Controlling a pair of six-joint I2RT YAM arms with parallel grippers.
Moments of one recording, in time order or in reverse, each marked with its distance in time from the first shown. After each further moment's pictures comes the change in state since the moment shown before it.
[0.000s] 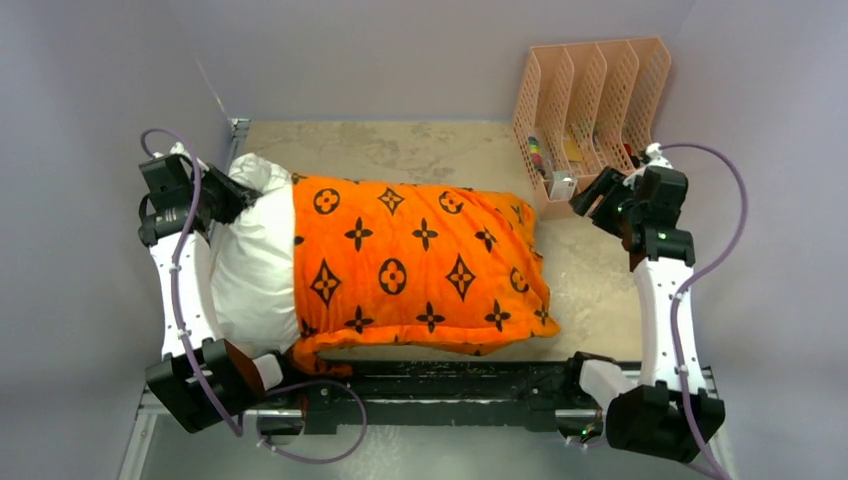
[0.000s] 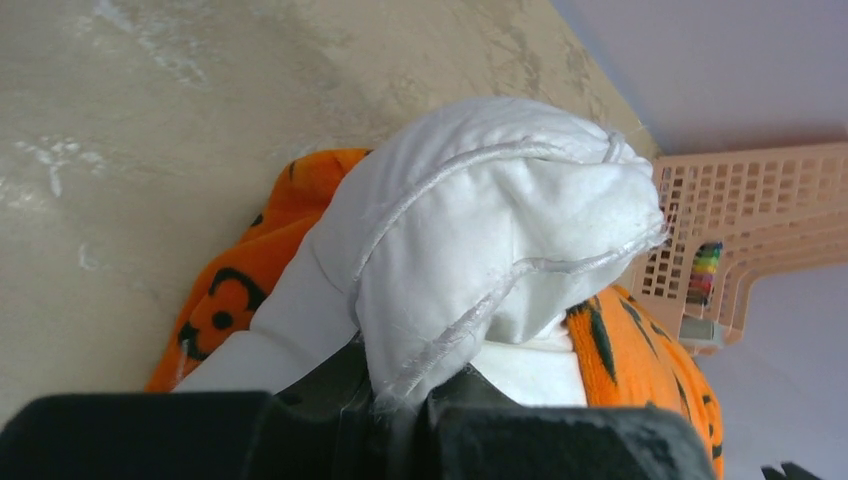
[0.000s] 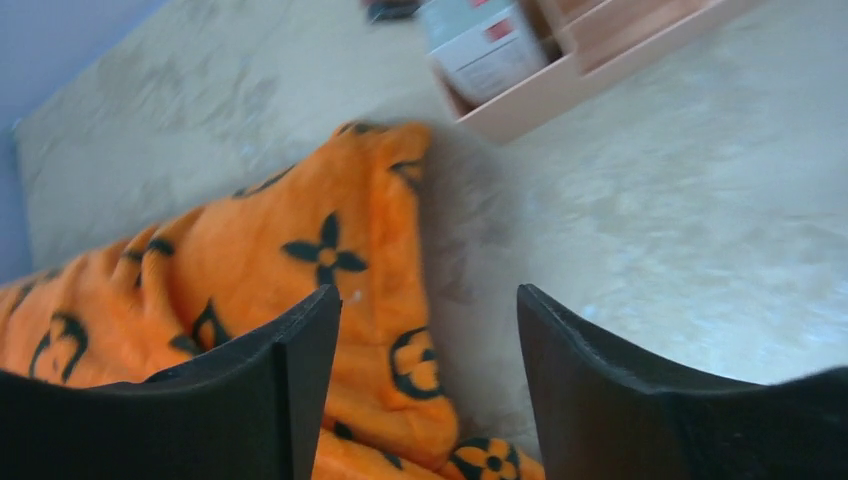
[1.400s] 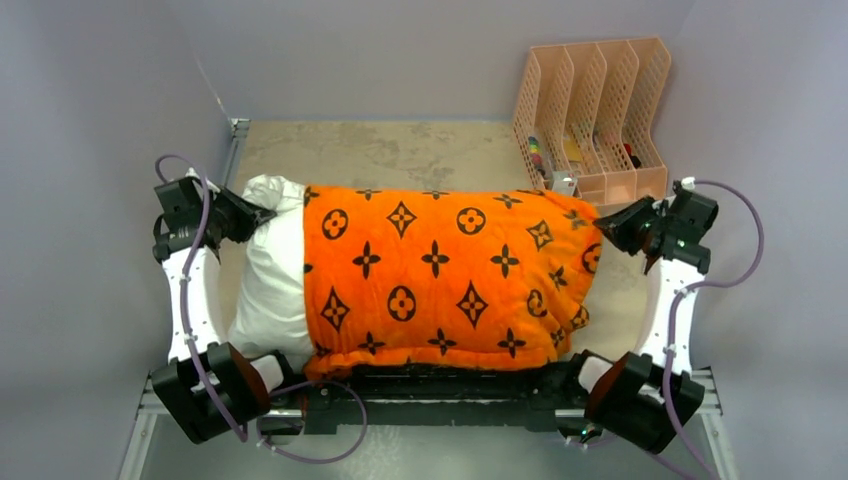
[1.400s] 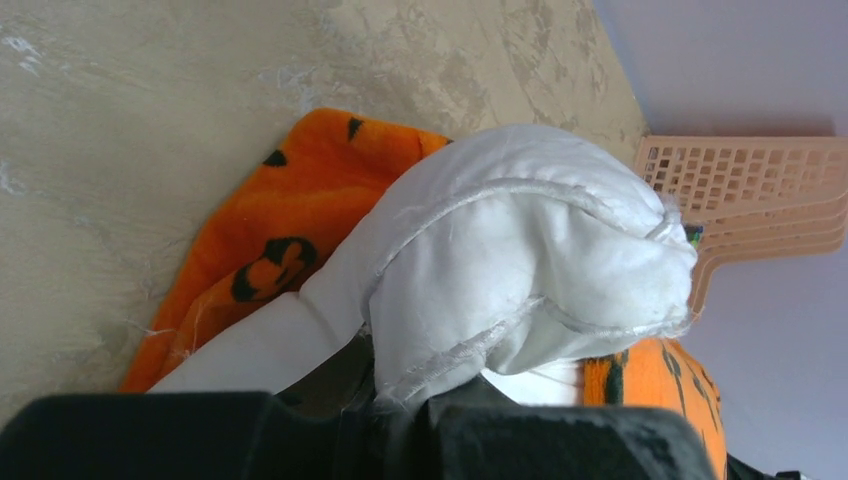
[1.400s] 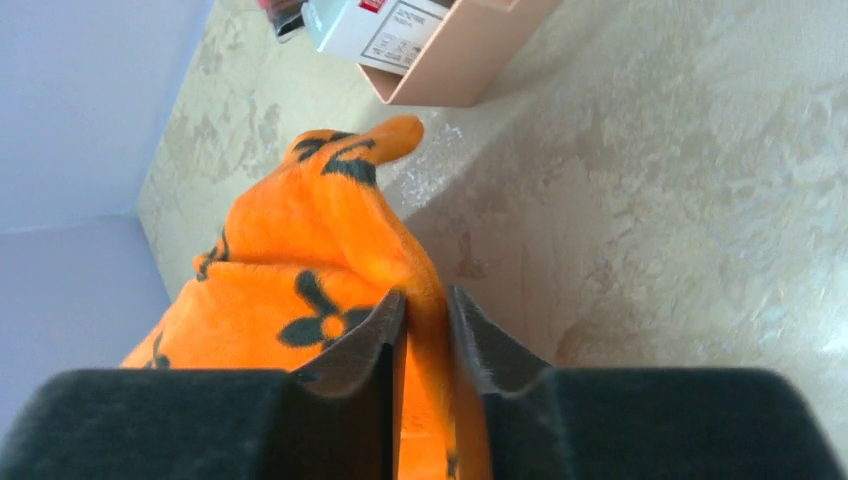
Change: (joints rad) left arm 0.000 -0.047 -0.158 0.035 0.021 -0.057; right arm -0.289 0.026 -0.150 0.049 -0.290 0.186
